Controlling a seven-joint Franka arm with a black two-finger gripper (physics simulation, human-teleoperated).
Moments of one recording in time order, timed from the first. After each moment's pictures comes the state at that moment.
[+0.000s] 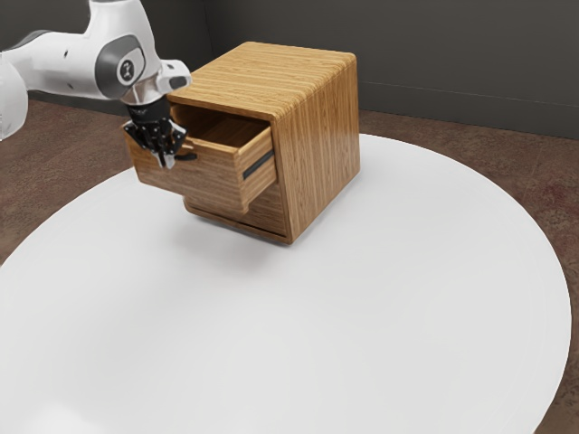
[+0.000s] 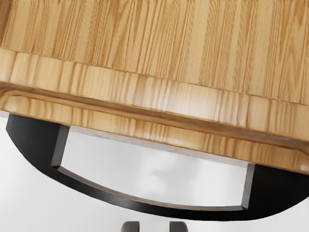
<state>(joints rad) 0.03 0.29 0.16 -1.51 0.01 1.93 0.03</state>
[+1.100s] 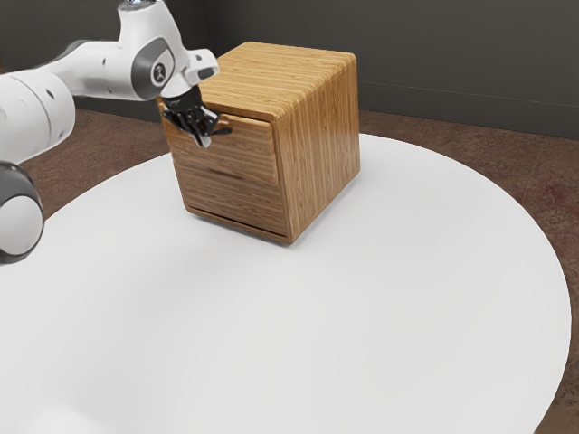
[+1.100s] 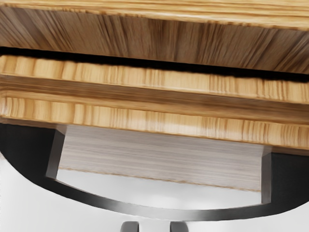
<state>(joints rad) 0.17 0.58 -0.02 -1.15 0.01 2.04 0.10</state>
